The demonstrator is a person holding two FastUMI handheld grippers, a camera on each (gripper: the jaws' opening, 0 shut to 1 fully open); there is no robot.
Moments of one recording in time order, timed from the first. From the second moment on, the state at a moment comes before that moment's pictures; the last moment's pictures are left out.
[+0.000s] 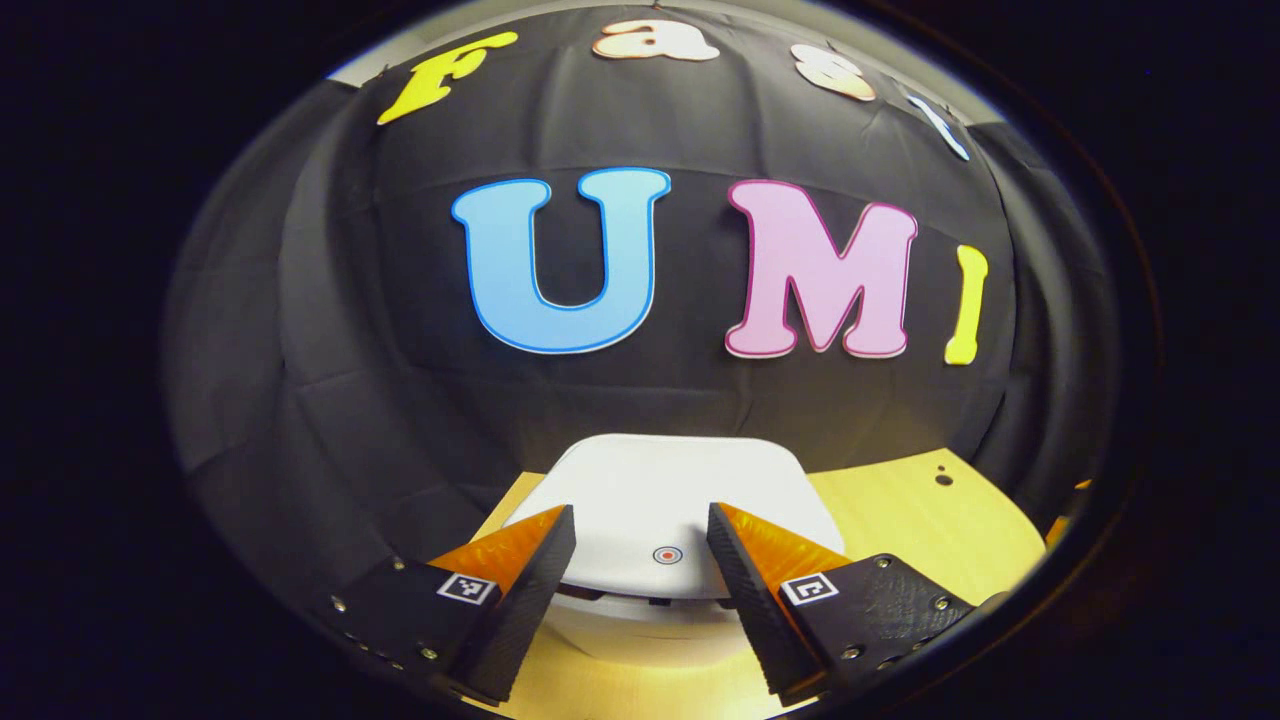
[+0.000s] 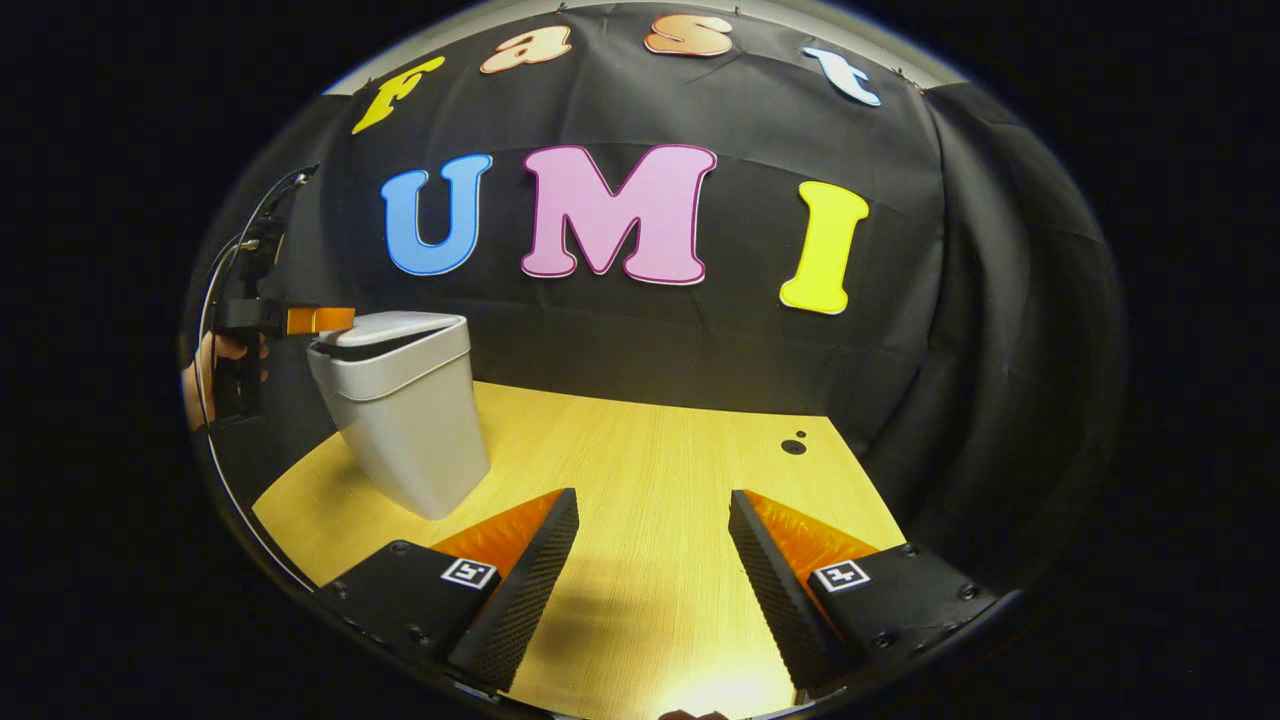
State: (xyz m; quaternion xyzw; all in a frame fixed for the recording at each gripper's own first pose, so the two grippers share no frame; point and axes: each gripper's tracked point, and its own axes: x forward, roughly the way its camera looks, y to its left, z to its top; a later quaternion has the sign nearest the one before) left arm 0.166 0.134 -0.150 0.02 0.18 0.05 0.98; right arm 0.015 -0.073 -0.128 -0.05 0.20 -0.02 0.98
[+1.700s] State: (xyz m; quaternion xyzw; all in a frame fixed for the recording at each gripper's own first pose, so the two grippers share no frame) left arm 0.118 0.011 -0.059 -0.01 0.09 0.02 1.00; right arm 0.033 -0.079 -0.060 -0.01 0.12 -0.01 0.99
